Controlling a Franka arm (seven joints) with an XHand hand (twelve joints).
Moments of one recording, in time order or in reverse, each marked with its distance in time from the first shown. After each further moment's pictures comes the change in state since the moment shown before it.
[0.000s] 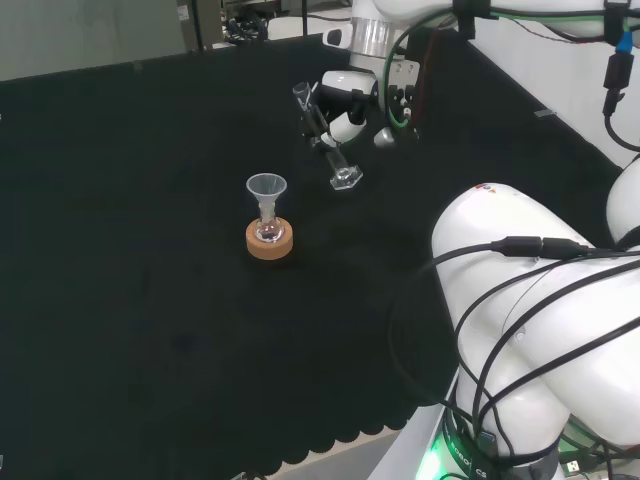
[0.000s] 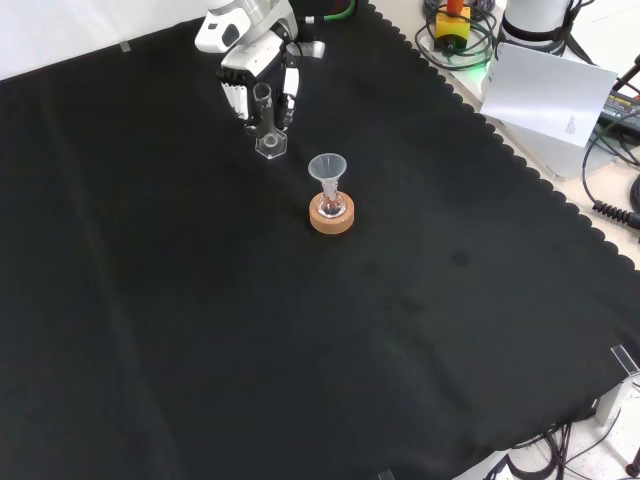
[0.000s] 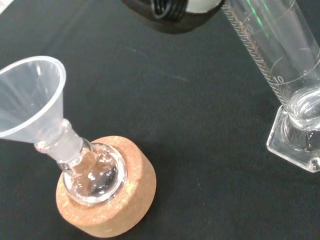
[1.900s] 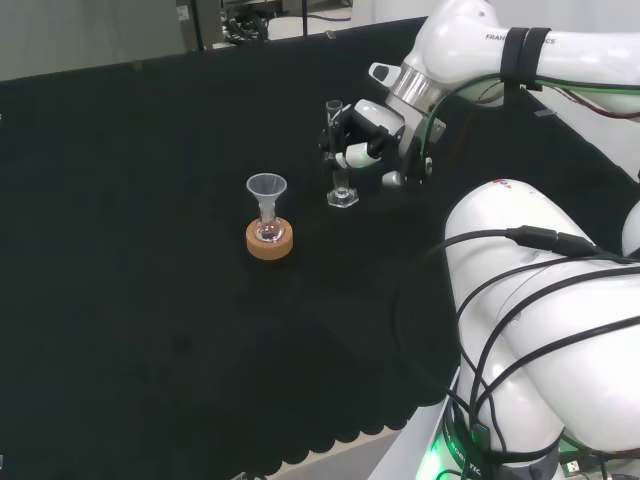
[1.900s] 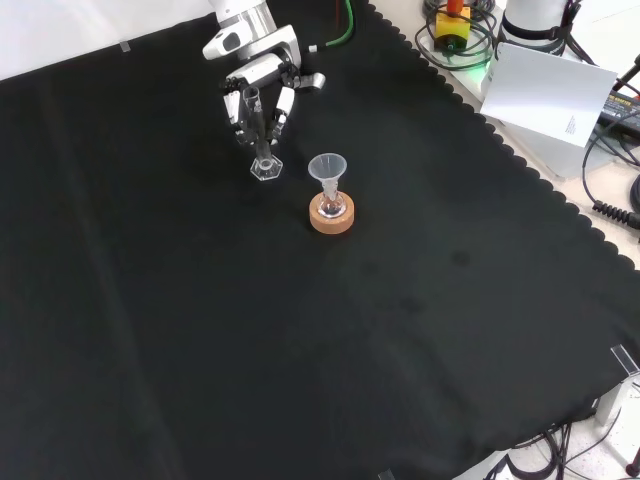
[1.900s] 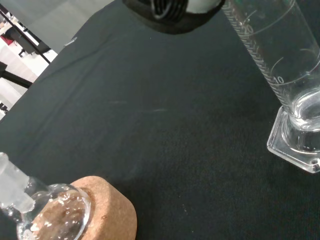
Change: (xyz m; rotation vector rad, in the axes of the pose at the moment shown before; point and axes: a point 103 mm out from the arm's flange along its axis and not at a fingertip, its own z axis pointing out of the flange) arm -0.046 0.001 0.058 -0.266 0.237 0.052
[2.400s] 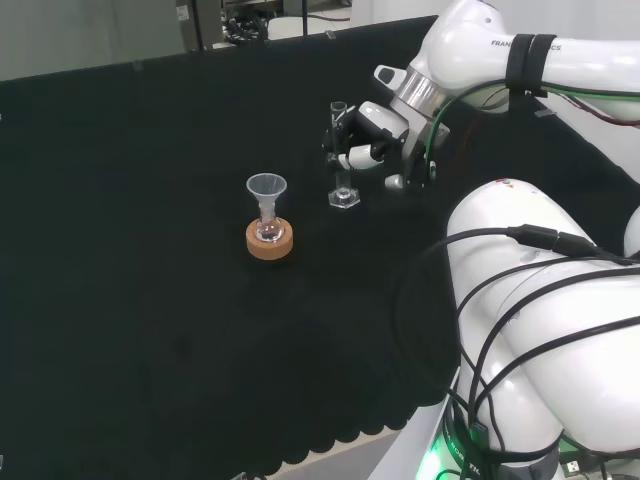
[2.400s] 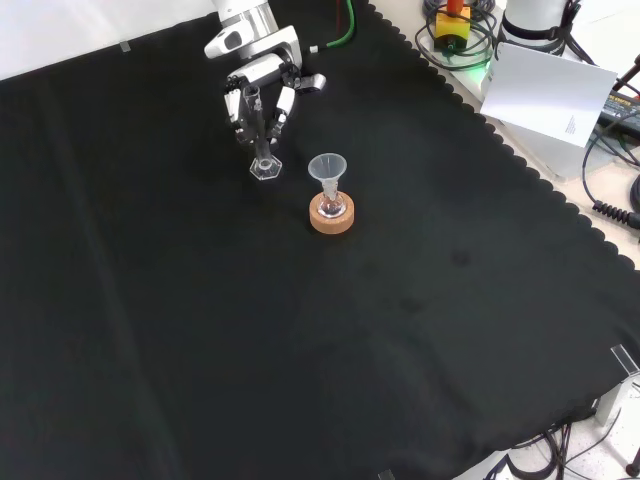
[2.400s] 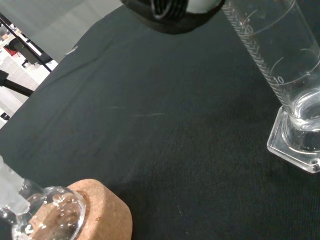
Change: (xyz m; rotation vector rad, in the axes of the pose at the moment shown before) arm -0.005 -0.004 0.001 -0.025 0.007 -0.003
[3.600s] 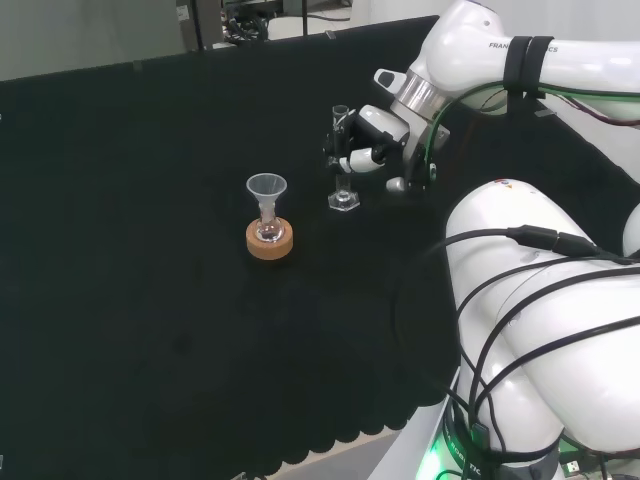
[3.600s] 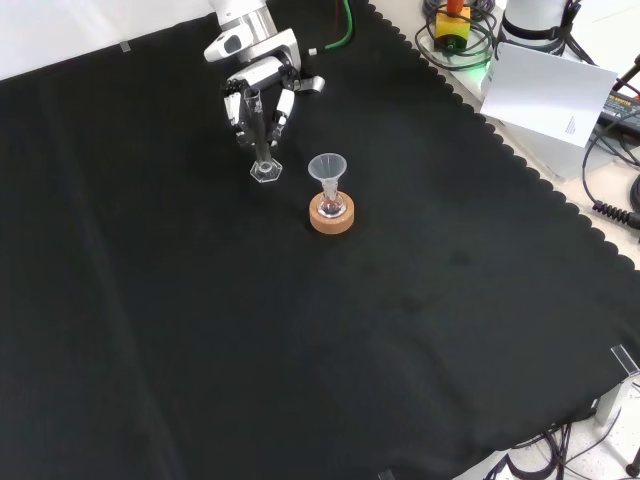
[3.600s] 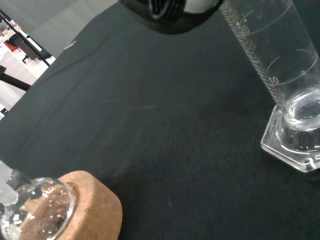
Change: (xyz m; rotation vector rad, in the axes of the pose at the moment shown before) arm -0.007 0.000 0.004 0.015 -0.004 -0.004
